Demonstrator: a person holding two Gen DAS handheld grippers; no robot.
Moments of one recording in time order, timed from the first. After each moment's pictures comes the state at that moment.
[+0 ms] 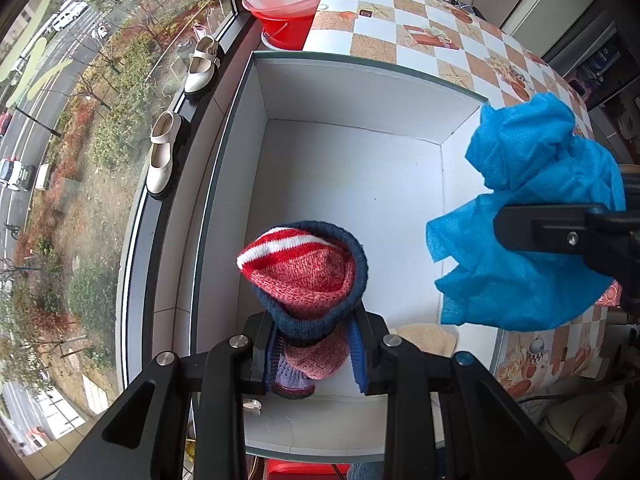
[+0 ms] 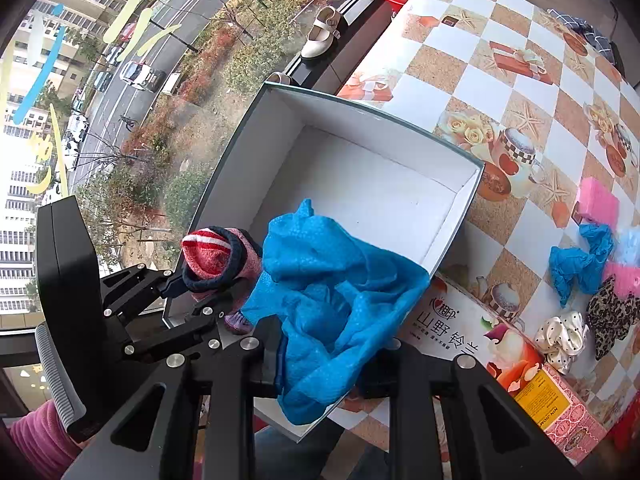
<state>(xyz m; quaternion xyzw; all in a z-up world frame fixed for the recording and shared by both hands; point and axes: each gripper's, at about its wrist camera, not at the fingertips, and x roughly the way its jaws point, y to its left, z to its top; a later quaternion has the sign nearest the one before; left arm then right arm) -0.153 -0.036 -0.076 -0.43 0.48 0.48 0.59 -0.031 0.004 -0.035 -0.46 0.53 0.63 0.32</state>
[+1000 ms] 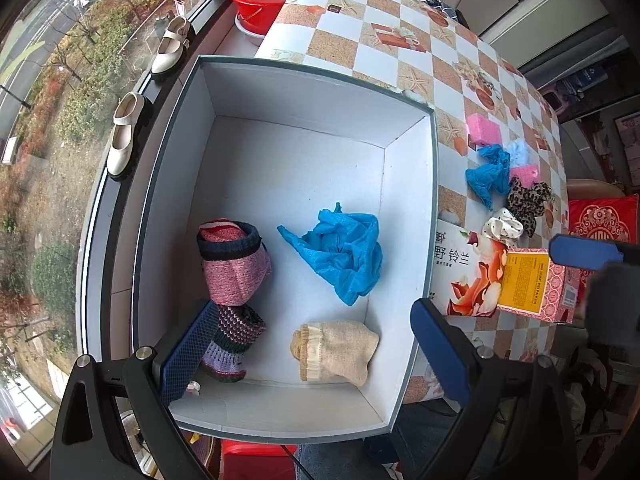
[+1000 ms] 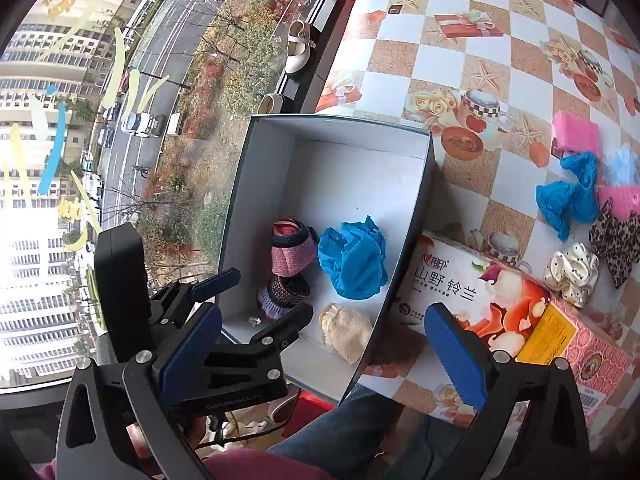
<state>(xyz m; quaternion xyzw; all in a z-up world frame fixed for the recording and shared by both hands) -0.124 -0.025 -0.052 -0.50 0.46 0.42 0.60 0.040 -0.009 0.005 -0.36 0.64 0.59 0.32</state>
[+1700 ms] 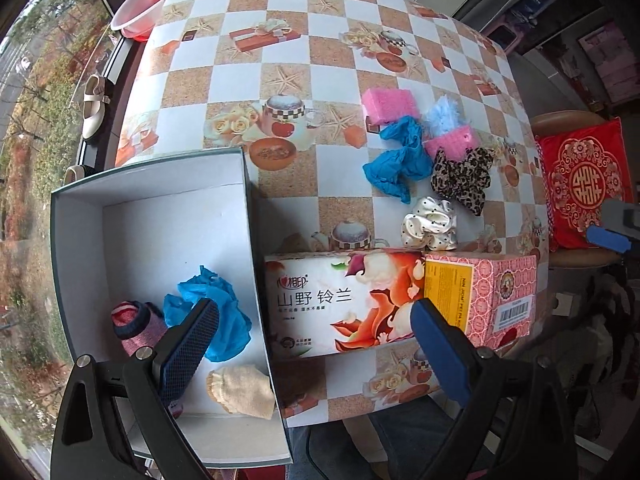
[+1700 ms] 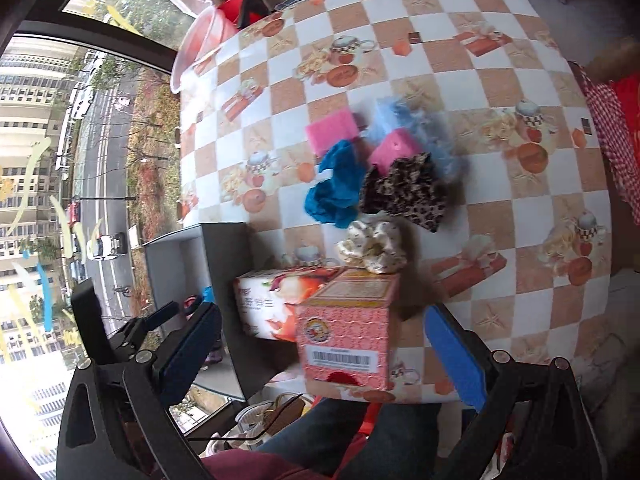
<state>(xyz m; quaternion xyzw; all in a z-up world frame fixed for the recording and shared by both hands) 0.025 0.004 -0.034 -0.44 0.53 0.34 0.64 0.291 -0.045 0.006 -0.28 0.69 0.45 0.50</state>
